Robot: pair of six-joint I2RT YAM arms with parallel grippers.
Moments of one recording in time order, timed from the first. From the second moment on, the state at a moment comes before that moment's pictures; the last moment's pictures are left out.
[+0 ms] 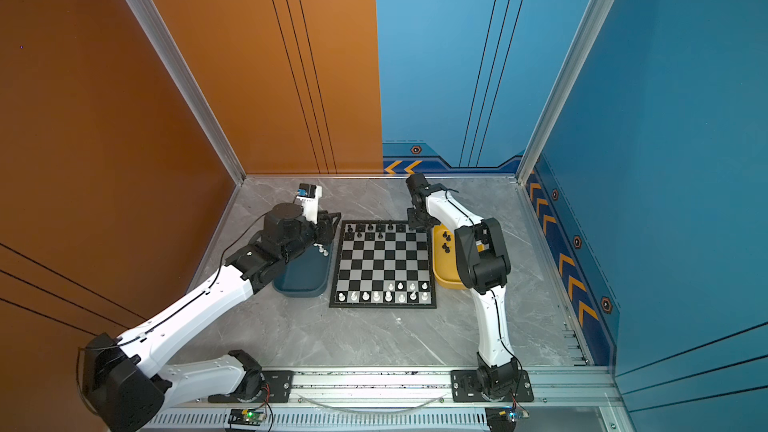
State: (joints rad) left arm -0.56 1.20 0.99 -0.17 -0.11 -0.29; right arm 0.34 2.19 1.80 -0.85 0.11 0.24
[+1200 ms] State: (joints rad) left arm -0.56 1.19 0.99 -0.17 -0.11 -0.29; right arm 0.34 1.98 1.74 -0.85 0.12 0.24
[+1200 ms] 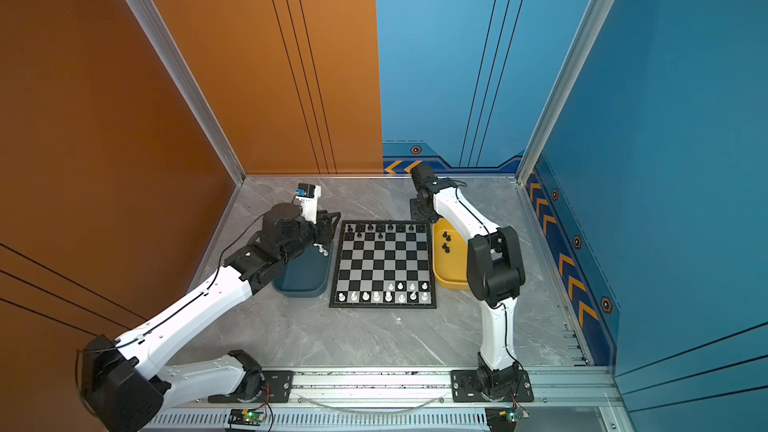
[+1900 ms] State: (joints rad) left arm -0.56 1.18 0.99 -0.17 -0.11 -0.29; right arm 0.17 1.59 1.18 -0.74 0.09 0.28
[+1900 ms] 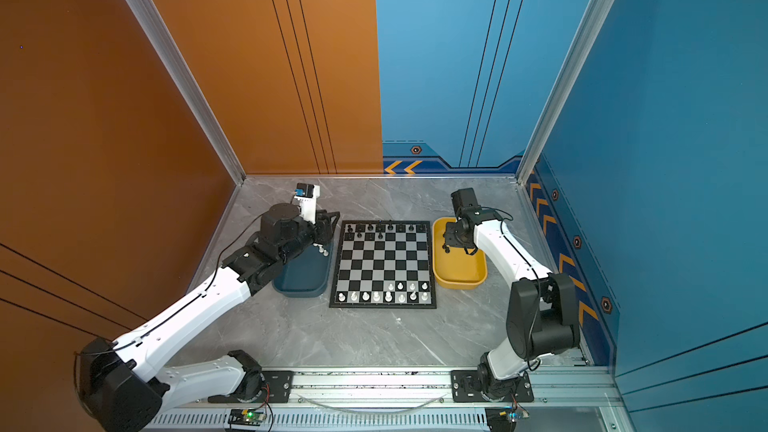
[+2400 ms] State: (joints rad) left arm -0.56 1.18 0.99 -0.17 -0.11 -0.29; right arm 0.16 1.71 1.16 -0.65 0.01 0.31
